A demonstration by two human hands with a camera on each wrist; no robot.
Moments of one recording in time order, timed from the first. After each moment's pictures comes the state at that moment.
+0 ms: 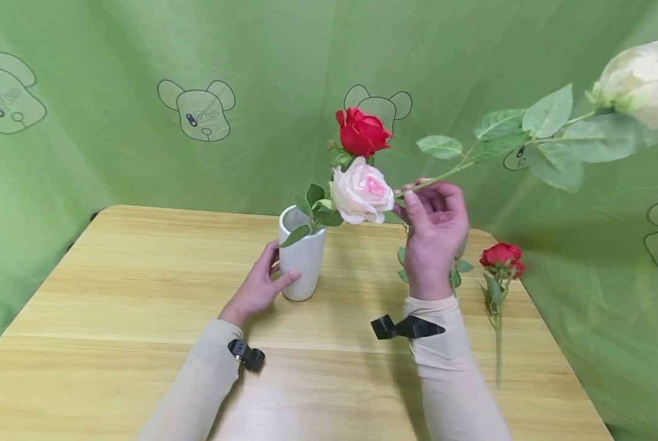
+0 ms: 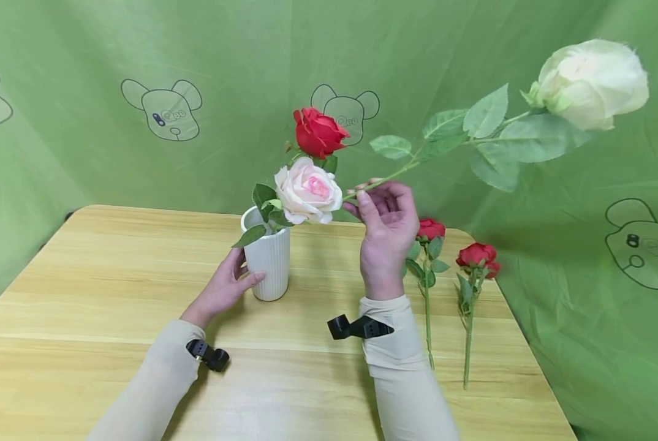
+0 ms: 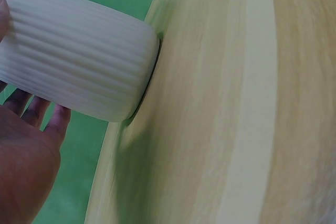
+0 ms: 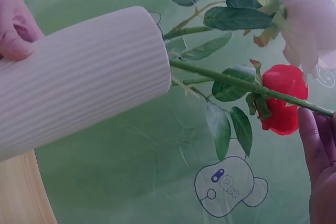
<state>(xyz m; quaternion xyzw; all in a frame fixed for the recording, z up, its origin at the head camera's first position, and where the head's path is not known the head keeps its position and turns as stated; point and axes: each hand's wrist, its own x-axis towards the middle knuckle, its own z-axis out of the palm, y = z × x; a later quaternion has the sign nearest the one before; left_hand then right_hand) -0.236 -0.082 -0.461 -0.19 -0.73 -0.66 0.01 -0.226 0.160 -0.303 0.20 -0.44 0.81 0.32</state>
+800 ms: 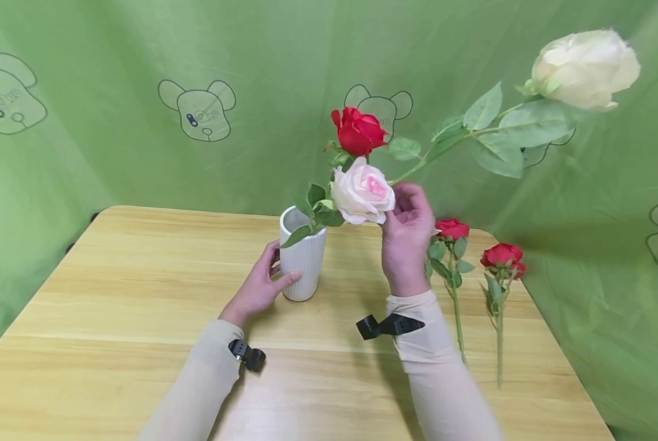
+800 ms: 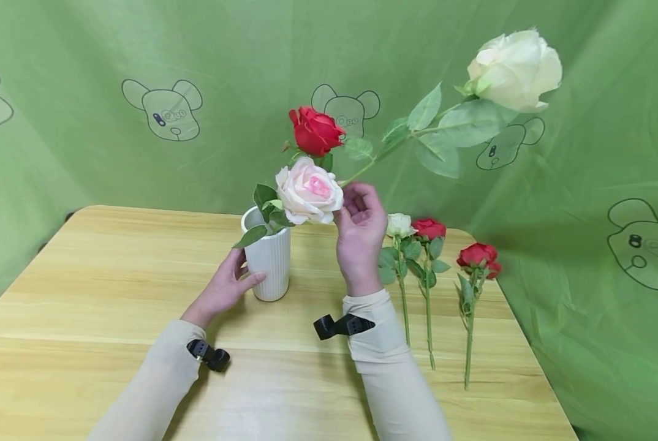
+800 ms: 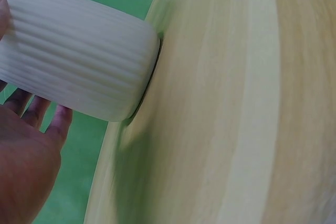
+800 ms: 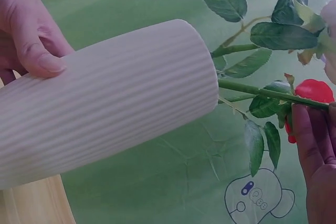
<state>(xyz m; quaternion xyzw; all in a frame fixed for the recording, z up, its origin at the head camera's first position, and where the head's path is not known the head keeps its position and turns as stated) -0.238 -0.083 -0.464 -0.19 -0.72 -0.67 0.01 -0.239 0.137 -0.318 0.19 -0.53 0.76 0.33</state>
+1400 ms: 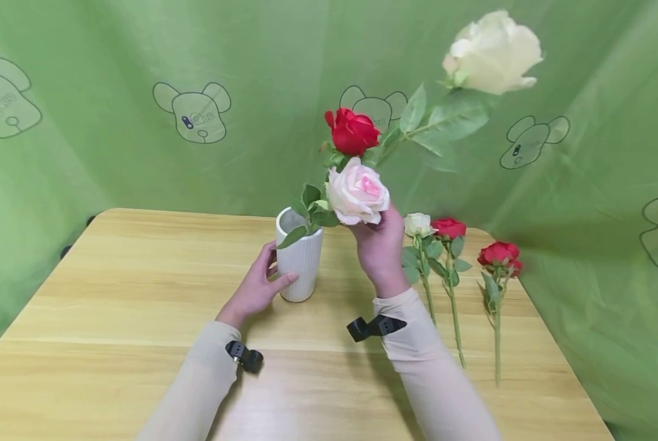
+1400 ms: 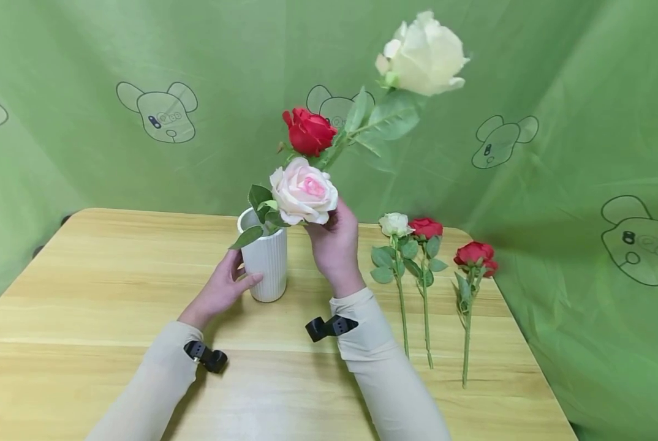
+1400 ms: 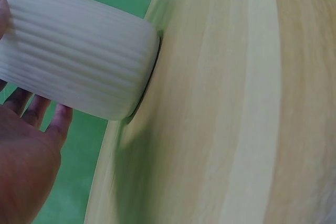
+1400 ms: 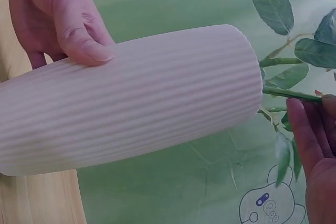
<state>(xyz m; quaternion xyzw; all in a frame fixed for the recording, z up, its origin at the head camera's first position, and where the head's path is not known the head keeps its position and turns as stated) -0.238 -0.082 -0.463 -0.18 -0.72 -0.67 0.01 -0.237 0.125 -0.331 0.21 -0.67 0.65 0.29</state>
